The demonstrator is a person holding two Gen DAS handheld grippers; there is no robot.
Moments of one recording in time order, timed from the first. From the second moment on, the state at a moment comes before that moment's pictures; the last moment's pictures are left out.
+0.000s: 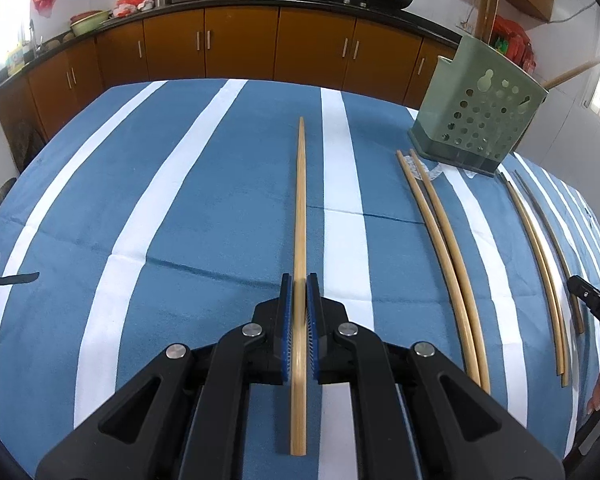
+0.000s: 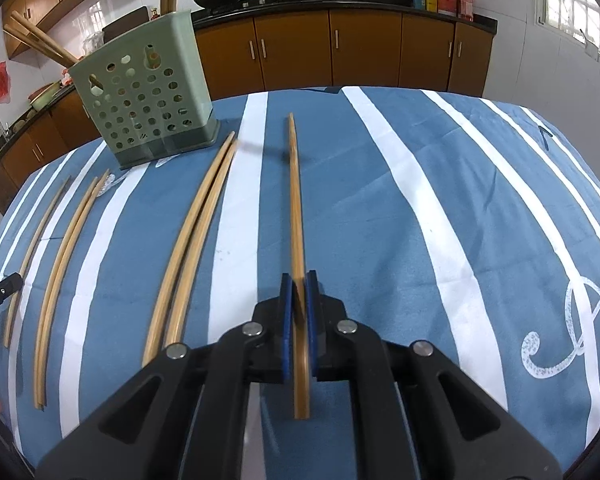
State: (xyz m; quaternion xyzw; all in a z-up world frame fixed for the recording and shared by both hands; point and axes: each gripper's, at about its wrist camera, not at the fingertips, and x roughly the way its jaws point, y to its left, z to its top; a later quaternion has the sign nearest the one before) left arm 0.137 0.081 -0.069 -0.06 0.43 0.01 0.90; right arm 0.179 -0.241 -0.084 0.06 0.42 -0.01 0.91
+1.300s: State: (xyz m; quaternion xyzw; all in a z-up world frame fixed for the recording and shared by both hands) left arm 0.136 0.079 -0.069 -0.06 0.43 0.01 0.90; right arm 0.179 -0.240 -0.084 0.05 0.42 -0.01 0.91
